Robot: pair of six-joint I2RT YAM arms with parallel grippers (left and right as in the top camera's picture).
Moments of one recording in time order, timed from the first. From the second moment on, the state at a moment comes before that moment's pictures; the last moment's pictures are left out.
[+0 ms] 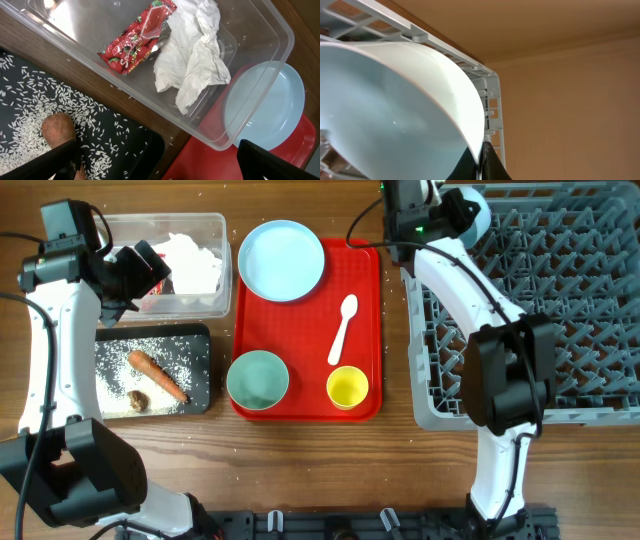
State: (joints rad) left arm 0.24 1.72 1.55 -0.96 0.13 -0.47; right arm 0.31 2.18 1.78 -0.41 1.16 -0.53
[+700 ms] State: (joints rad) left arm 0.24 1.72 1.55 -0.96 0.13 -0.47; right arm 0.50 2.13 1.78 -0.40 1.02 -0.44
